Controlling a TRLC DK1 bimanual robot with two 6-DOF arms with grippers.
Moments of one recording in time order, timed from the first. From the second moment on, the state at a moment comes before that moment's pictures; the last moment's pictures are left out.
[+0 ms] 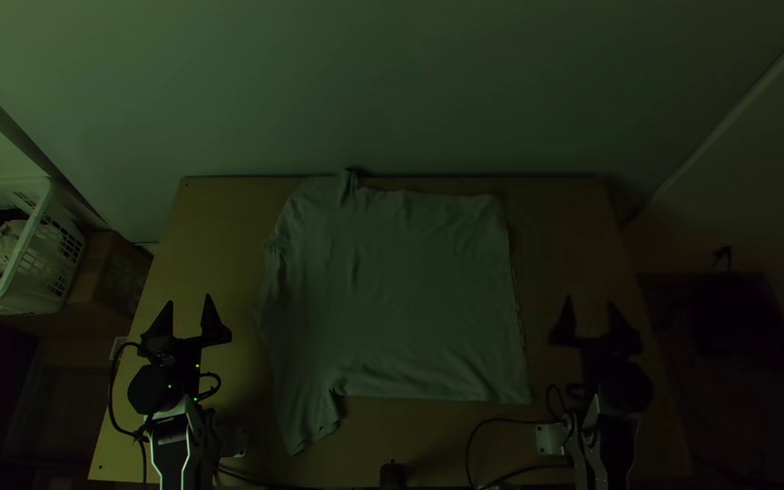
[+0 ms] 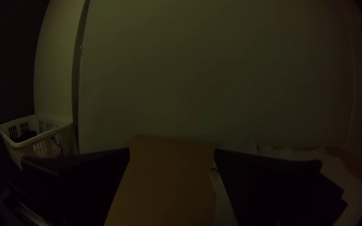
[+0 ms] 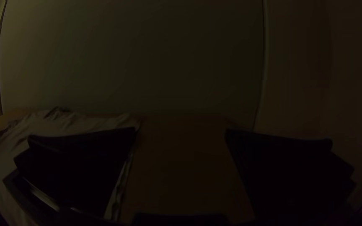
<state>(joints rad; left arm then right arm) 0.25 0.00 0.05 0.02 0.04 -0.05 -0.10 0.00 0.04 -0.05 0.00 -0.01</state>
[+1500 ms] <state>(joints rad) 0.07 1.14 1.11 -0.04 0.04 -0.05 0.09 1.14 0.96 0.11 0.00 -0.02</state>
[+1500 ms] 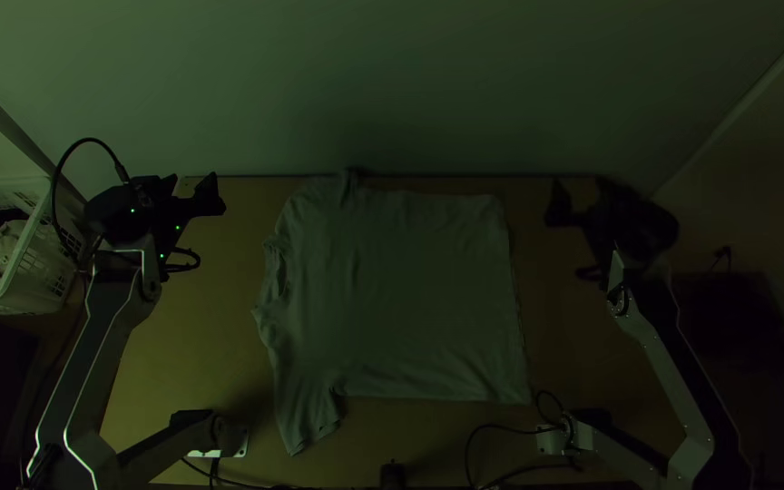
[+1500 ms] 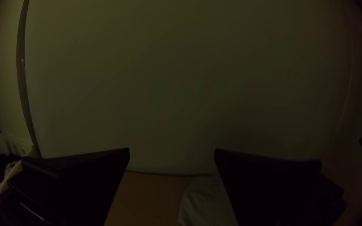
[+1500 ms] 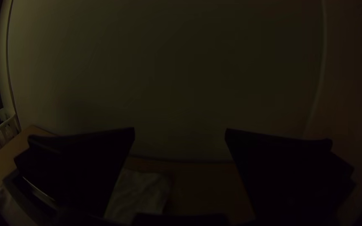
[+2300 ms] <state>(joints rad) -0.02 1.85 1.71 -0.40 0.11 -0.10 0.13 1.76 1.50 -0.23 0.00 0.16</state>
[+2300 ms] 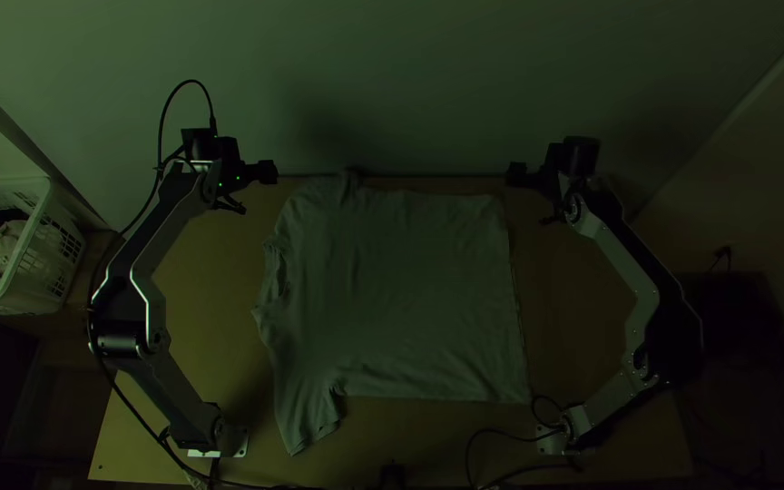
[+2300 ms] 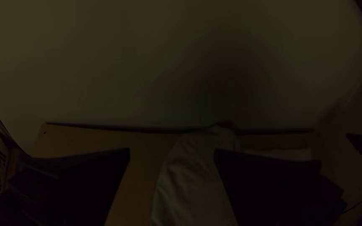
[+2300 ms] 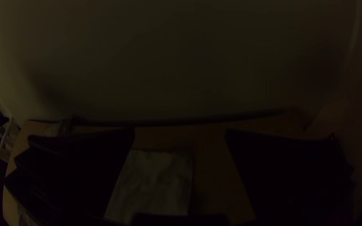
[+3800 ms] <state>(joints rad) -0.10 2.43 2.21 -0.57 0.01 -0.10 0.13 2.04 1.69 -0.45 0.00 0.29</state>
